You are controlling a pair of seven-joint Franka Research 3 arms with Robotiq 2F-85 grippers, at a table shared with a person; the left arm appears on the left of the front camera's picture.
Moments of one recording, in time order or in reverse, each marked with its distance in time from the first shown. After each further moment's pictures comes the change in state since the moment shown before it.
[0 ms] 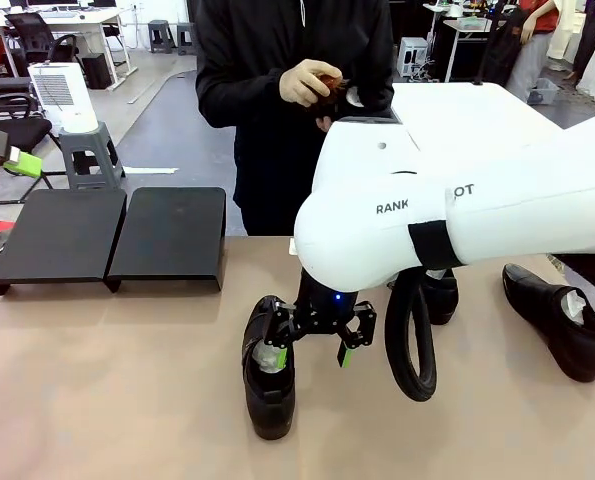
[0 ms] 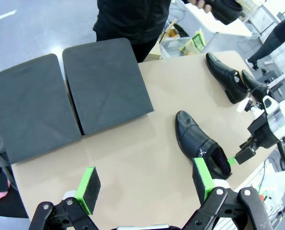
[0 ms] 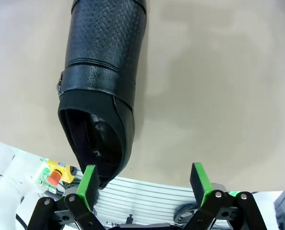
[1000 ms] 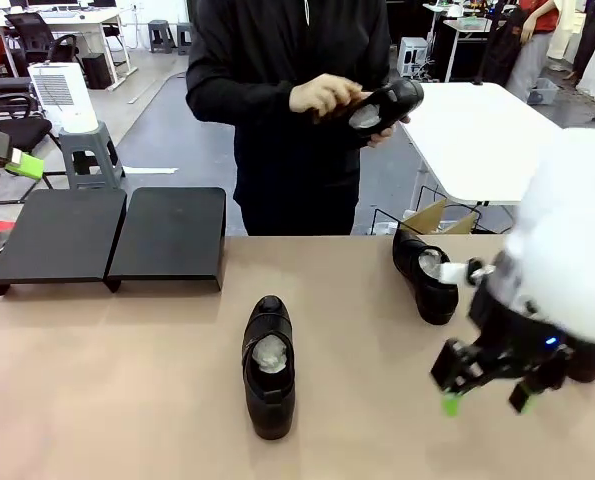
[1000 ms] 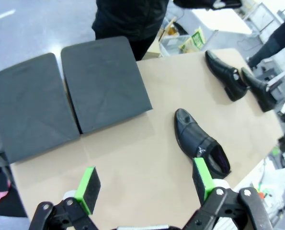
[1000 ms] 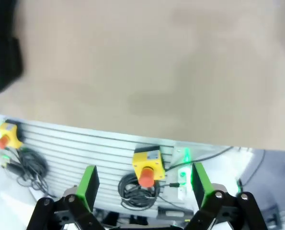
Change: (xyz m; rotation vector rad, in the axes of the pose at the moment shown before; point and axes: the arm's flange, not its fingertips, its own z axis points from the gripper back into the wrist) left arm -0.001 -0.005 -0.001 -0.002 0.013 -0.011; right arm -0.106 -0.187 0.046 -0.041 -0.002 -0.031
